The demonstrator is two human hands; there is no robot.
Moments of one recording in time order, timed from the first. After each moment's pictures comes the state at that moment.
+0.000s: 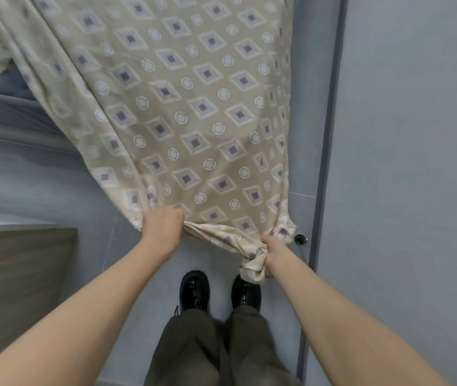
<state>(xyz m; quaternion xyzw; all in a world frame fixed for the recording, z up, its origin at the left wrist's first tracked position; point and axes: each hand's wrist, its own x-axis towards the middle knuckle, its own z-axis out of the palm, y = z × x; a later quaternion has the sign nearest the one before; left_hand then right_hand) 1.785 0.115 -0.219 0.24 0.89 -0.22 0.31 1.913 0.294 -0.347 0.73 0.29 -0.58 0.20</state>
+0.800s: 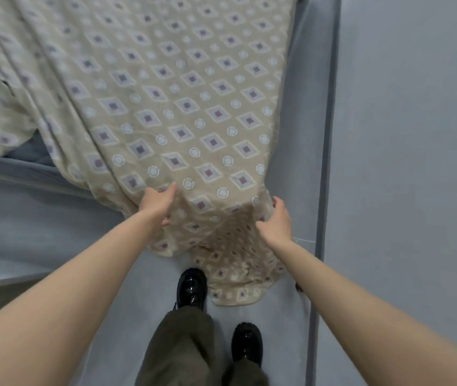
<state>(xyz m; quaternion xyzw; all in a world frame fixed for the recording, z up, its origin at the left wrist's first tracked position) 1.631 0.145 -0.199 -0.30 0.79 0.43 0.33 1.756 0.345 -0.222 0.43 0.77 -0.44 0.15</state>
